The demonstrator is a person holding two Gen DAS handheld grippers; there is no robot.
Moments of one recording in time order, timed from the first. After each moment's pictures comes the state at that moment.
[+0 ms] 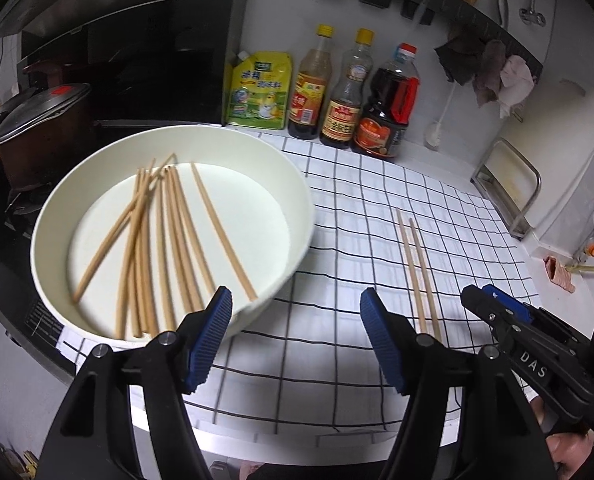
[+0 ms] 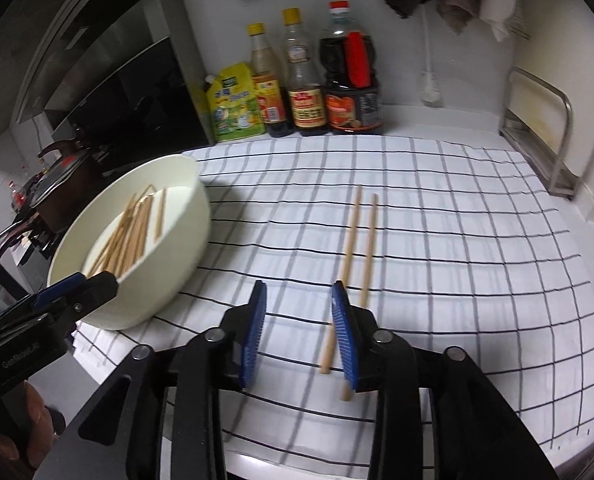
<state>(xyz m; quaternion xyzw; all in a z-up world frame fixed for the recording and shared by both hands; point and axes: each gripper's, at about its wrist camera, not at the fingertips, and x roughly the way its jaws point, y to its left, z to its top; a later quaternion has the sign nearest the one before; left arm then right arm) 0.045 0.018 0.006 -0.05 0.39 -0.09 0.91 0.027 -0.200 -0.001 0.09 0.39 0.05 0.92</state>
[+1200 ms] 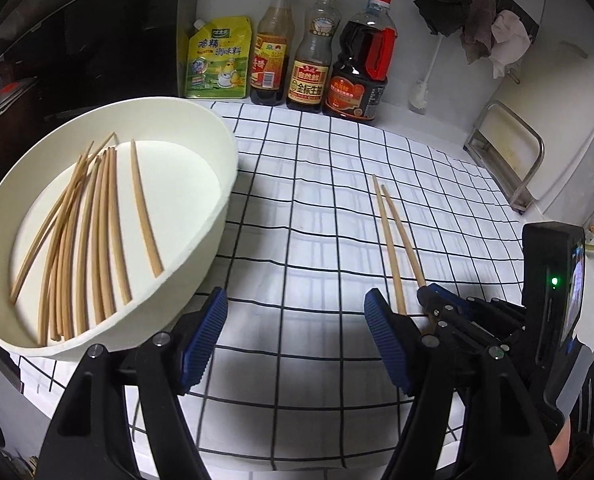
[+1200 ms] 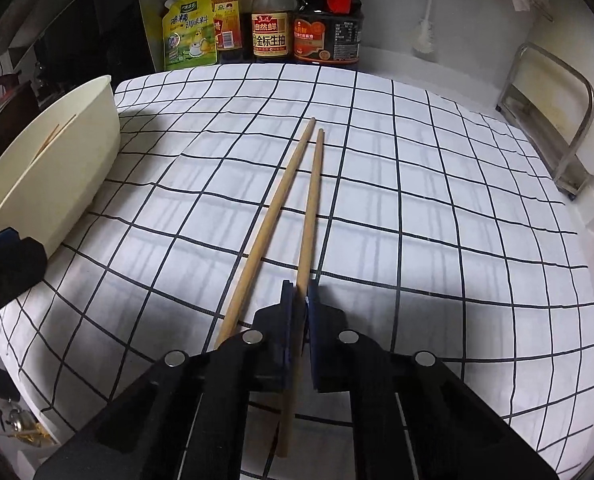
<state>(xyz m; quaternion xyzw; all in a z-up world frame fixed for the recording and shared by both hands) 0.076 -0.043 -0.030 -0.03 0.43 -0.12 0.90 0.084 -0.215 -0.076 0.00 0.46 0.02 0.89</state>
